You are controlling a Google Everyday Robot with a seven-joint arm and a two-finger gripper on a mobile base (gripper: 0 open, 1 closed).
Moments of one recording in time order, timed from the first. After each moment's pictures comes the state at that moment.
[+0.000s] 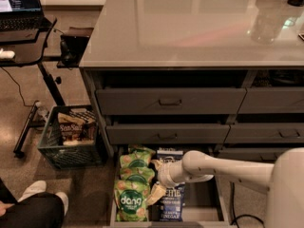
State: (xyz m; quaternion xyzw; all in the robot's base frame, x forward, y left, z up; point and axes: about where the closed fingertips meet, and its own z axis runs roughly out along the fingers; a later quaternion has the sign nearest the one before) arm 0.513 0.001 0.366 -0.60 0.70 0.26 0.30
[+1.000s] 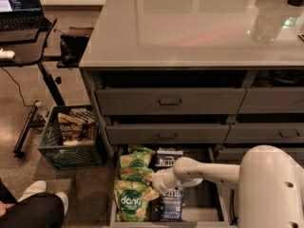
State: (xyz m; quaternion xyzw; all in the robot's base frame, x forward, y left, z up) arm 0.515 0.023 0.280 -0.61 0.69 0.28 0.27
